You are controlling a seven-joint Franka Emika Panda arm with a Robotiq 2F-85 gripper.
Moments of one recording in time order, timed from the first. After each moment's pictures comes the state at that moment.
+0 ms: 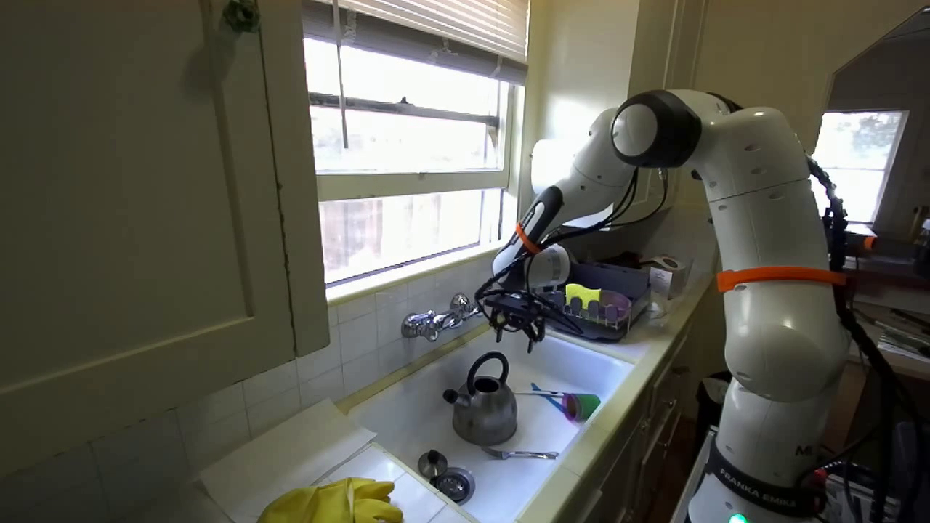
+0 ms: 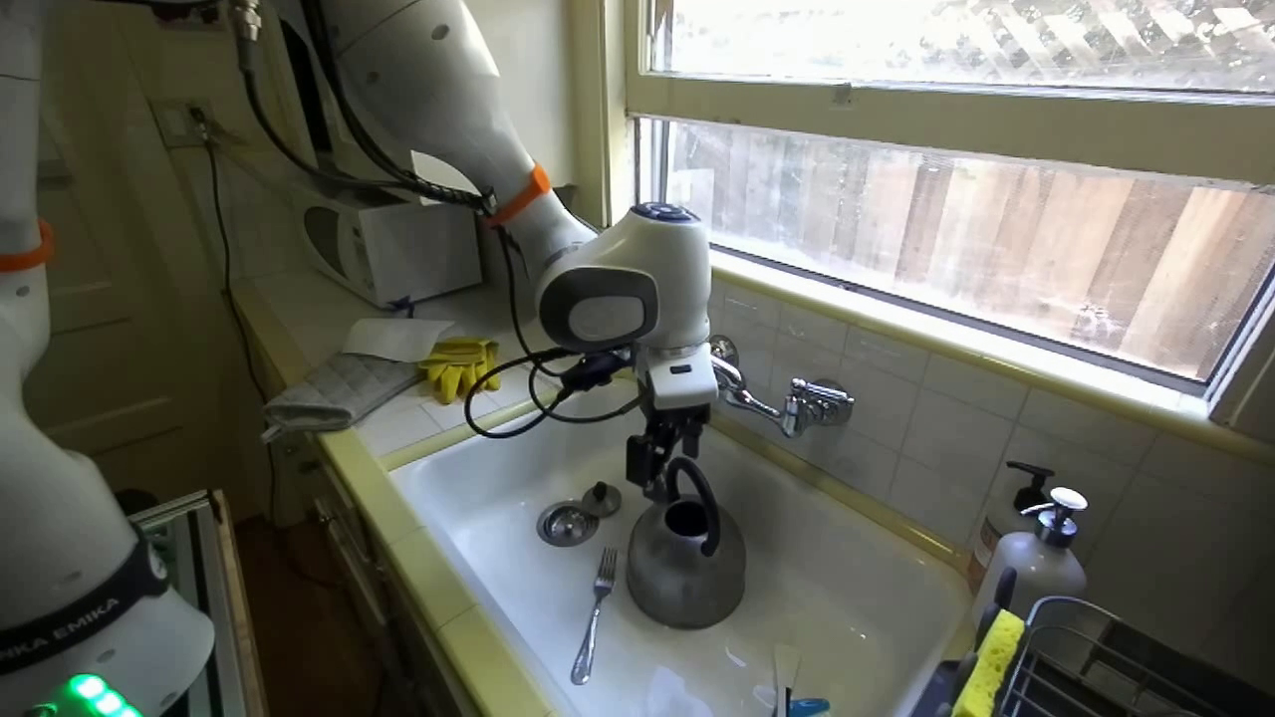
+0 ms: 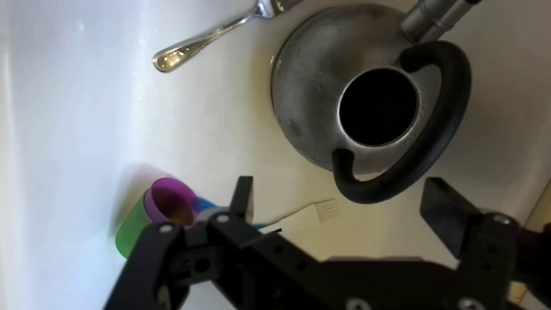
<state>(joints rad) -0.11 0.36 -0.17 -2.23 0.16 2.68 0.90</state>
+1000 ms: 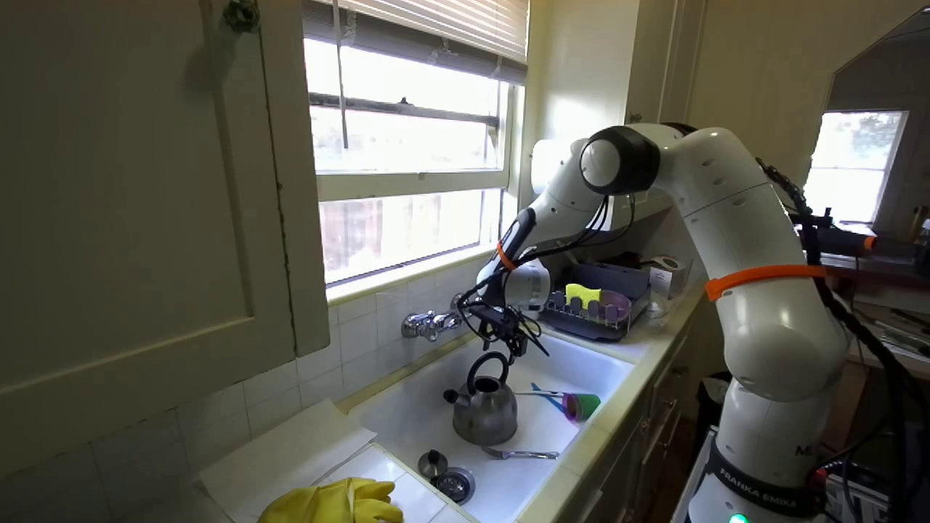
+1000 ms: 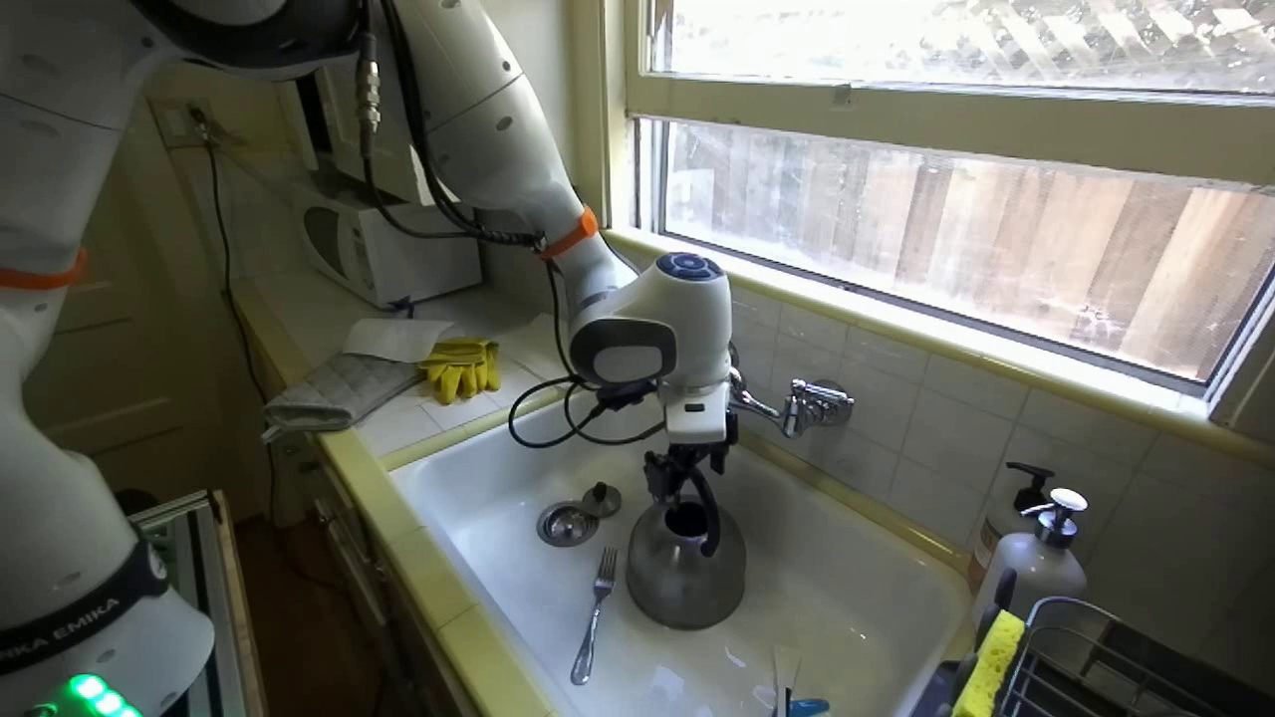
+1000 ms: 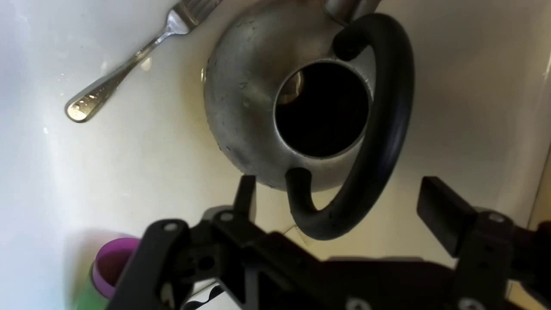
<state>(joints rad) -0.12 0.57 -0.13 -2.07 0.37 2.77 0.95</state>
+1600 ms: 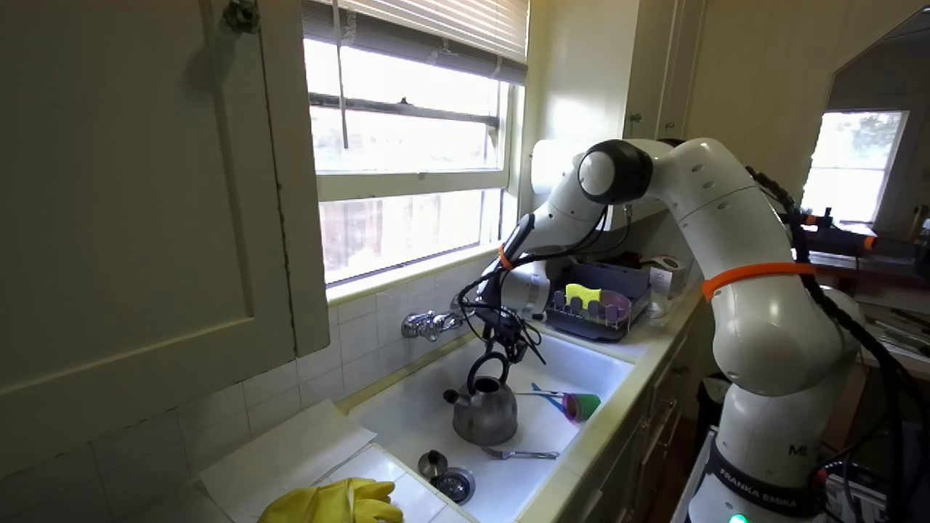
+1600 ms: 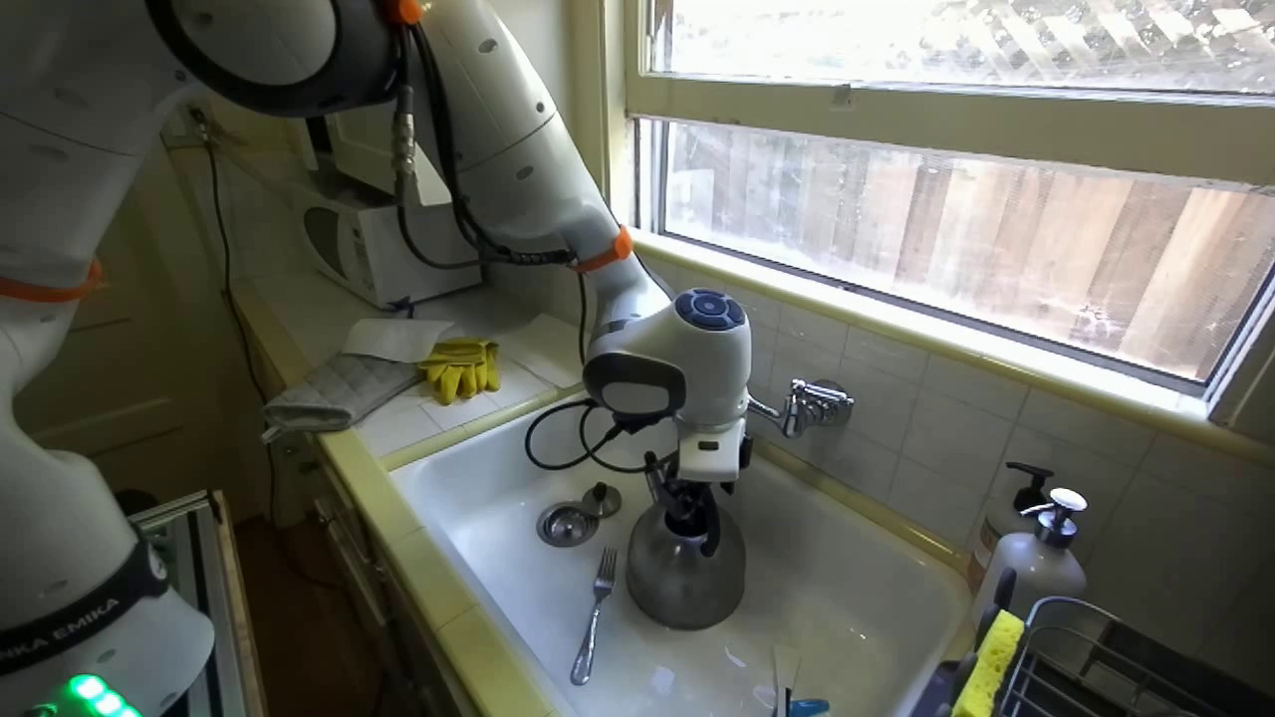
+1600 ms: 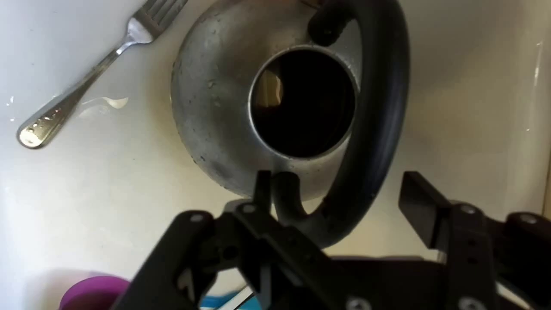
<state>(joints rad) -0.26 0.65 -0.01 -2.00 0.55 2.80 0.79</state>
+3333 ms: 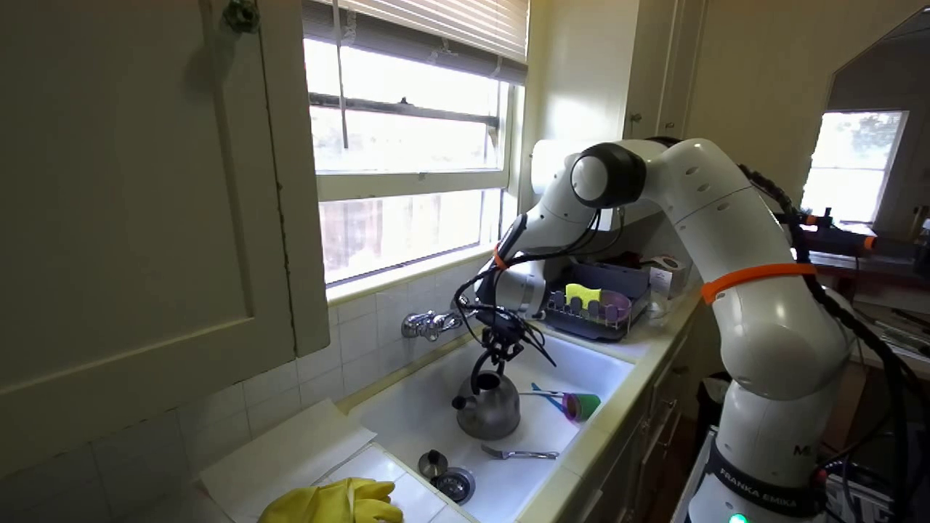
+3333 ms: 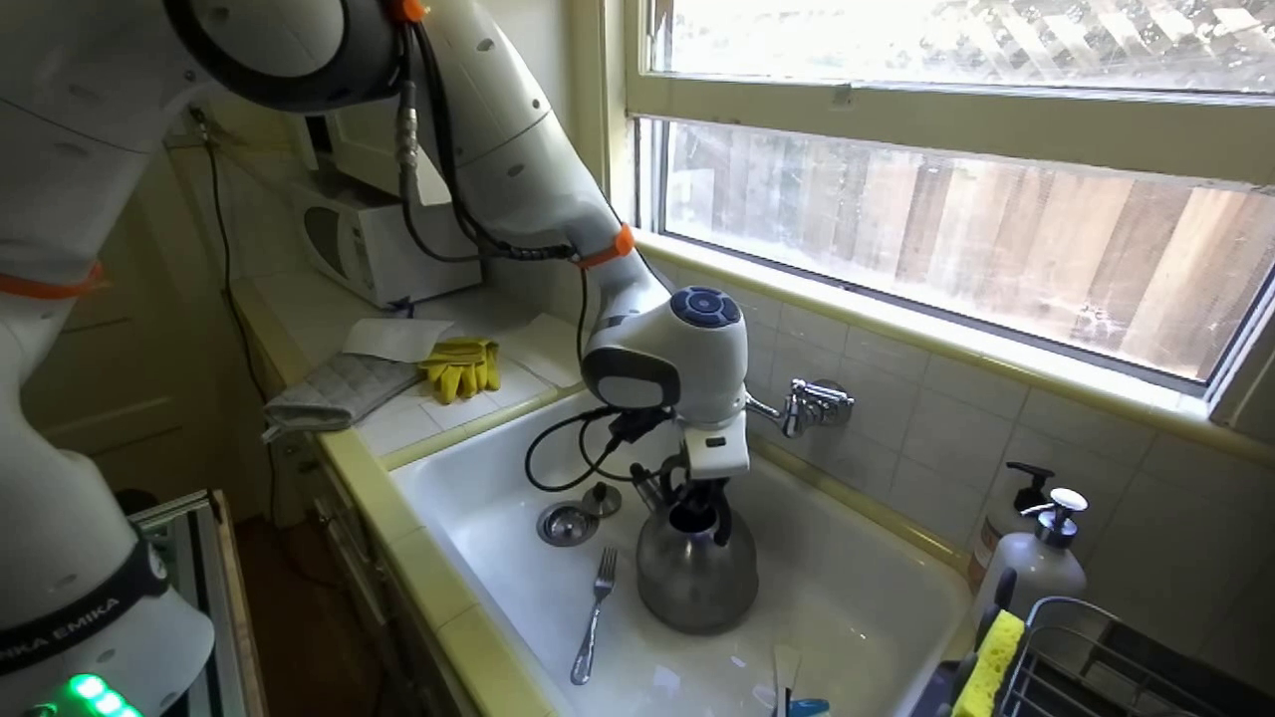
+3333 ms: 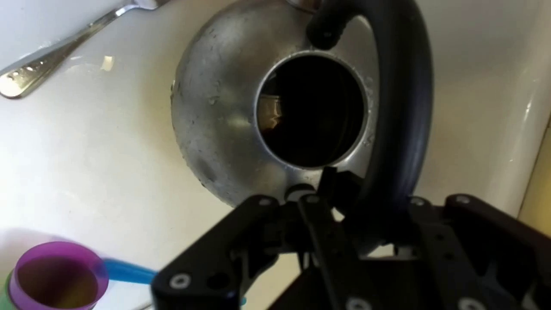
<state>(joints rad) -0.15 0.66 -0.11 -2.00 0.66 2.80 0.56</state>
